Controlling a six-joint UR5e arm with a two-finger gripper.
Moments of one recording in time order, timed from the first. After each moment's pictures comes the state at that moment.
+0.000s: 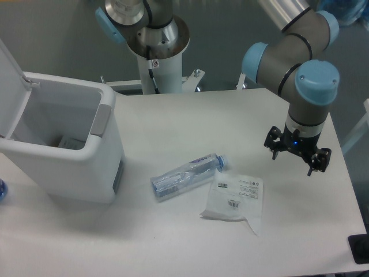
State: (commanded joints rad) arm 2.74 -2.03 -1.50 -1.03 1.56 1.33
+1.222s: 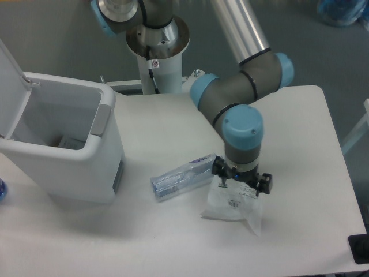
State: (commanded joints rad) arm 2.47 -2.08 -1.55 -0.98 1.67 0.82
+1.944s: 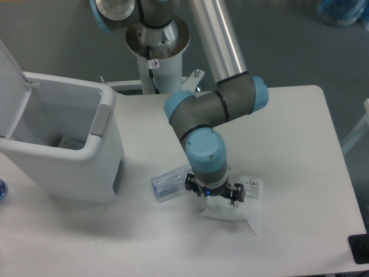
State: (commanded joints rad) arm 2.36 -2.16 -1.55 -0.98 1.79 0.62
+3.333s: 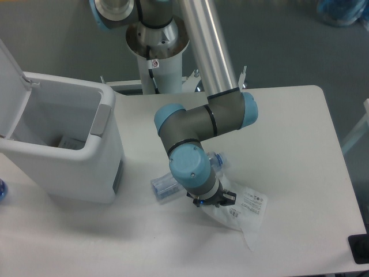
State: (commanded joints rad) arm 2.37 -2.14 -1.49 -0.97 1.80 0.62
